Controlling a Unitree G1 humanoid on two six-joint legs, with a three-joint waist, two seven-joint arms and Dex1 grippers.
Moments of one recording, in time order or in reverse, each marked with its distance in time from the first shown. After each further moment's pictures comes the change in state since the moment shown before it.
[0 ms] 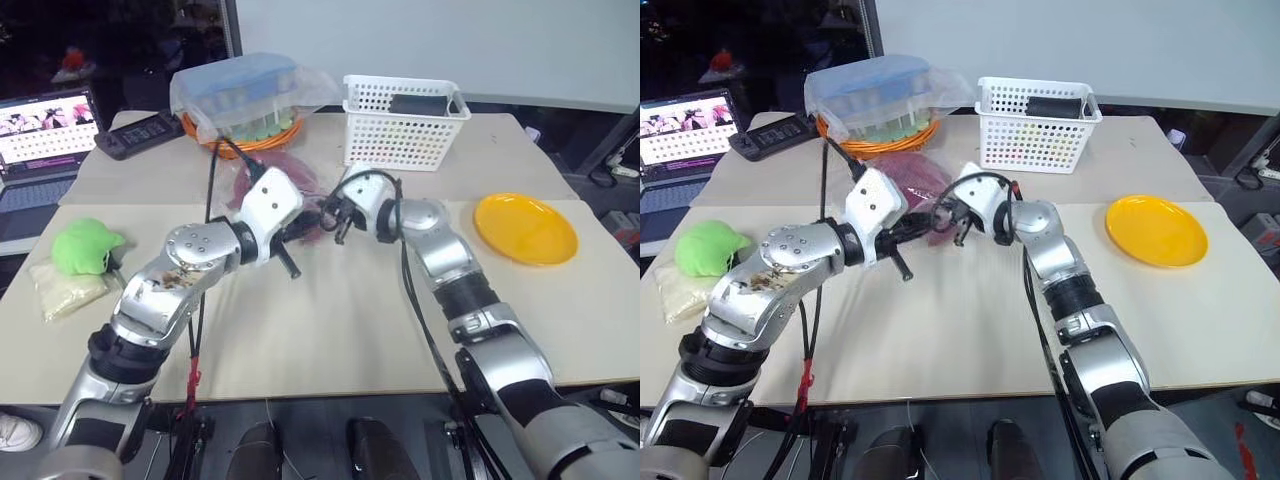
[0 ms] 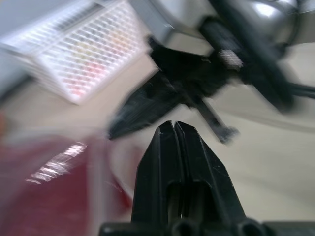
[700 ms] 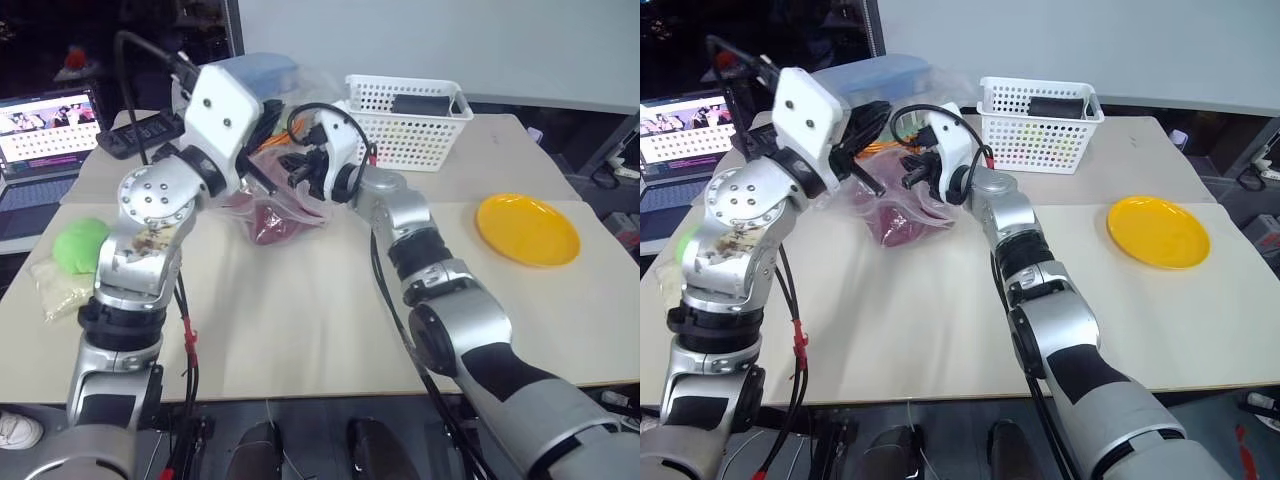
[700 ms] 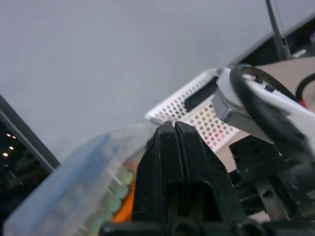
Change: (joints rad) left arm -0.018 -0.010 0.164 -0.031 0.145 -0.145 0.050; right arm -0.286 0.194 -0.265 0.416 0.256 0.197 -0.175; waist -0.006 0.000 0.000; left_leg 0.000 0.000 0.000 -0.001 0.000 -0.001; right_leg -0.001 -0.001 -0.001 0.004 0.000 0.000
